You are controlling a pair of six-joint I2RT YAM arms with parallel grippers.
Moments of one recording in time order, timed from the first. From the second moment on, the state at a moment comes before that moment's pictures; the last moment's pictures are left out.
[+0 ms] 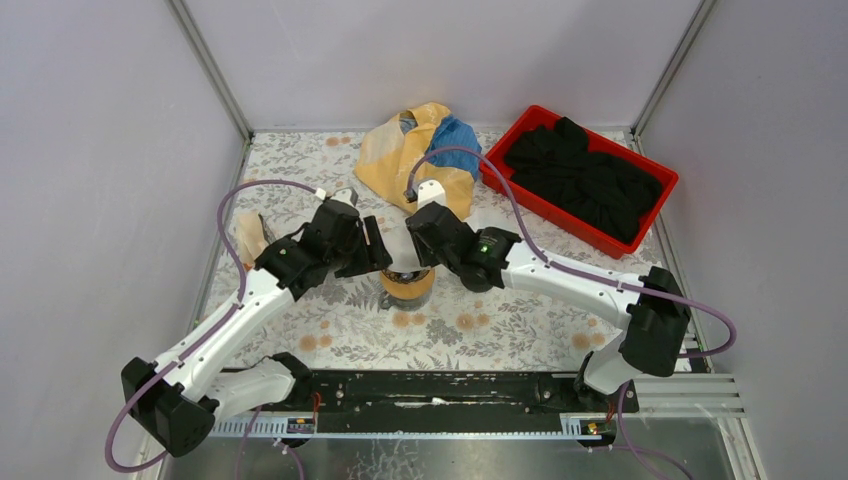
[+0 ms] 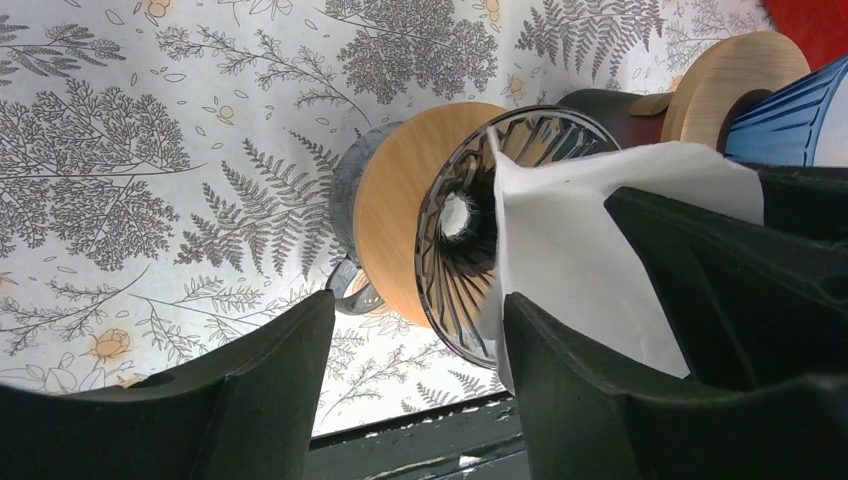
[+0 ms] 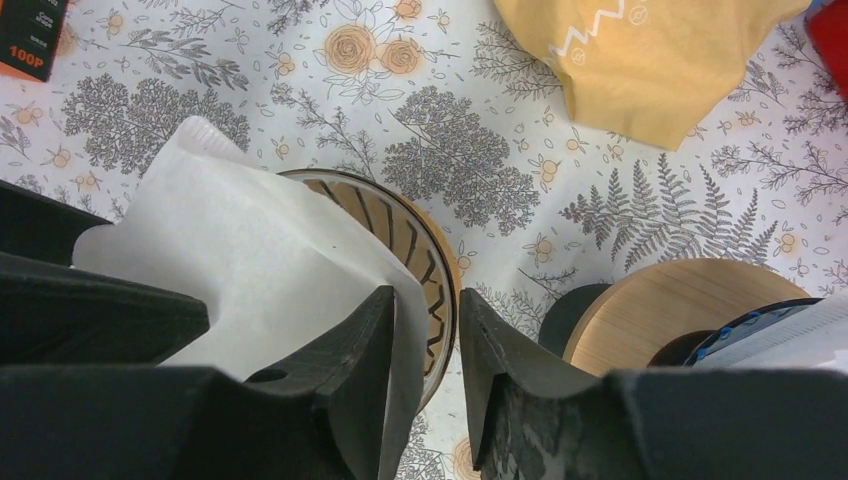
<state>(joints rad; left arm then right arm) -0.60 1.06 0.99 -0.75 -0.06 -0.71 1.03 1.56 1.30 -0.45 0.40 0.38</state>
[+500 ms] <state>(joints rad) -0.60 1.08 1.00 -0.80 -0.06 -0.67 0.98 1.59 1.30 -0.44 0.37 0.37</state>
